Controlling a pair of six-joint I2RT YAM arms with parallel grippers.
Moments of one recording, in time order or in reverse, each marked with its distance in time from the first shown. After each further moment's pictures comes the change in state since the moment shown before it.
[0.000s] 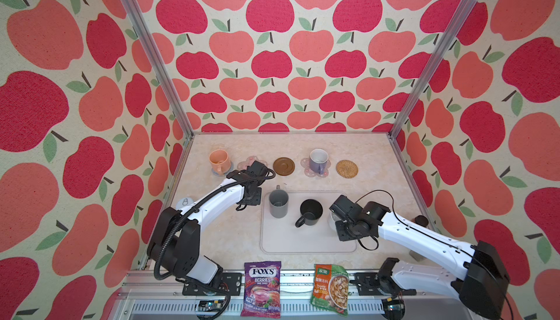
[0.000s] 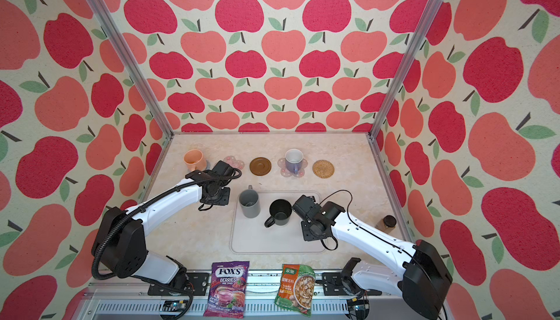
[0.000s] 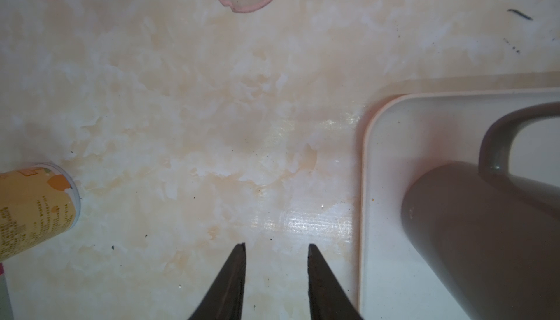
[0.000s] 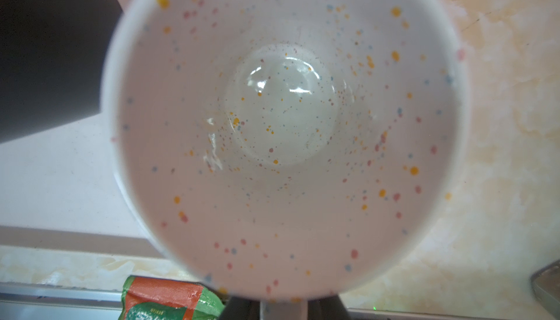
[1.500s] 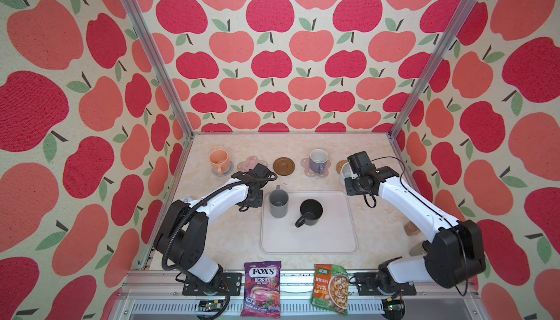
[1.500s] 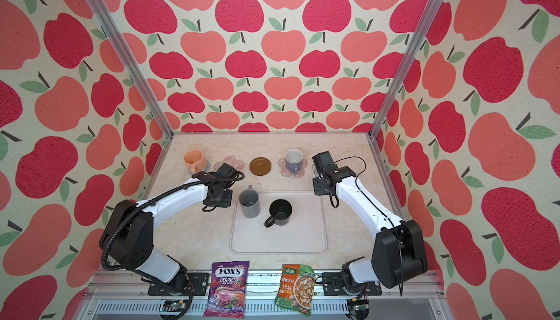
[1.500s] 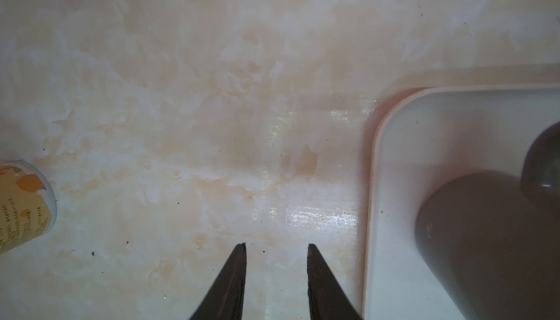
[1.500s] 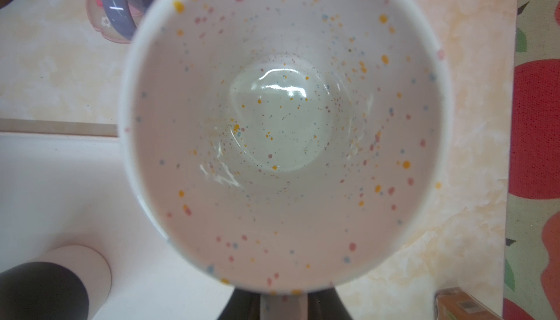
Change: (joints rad) left arm -0.008 0.064 -0.025 0.039 -0.001 -0.027; right arm -0.481 0.280 0.344 0.206 0.073 -0.457
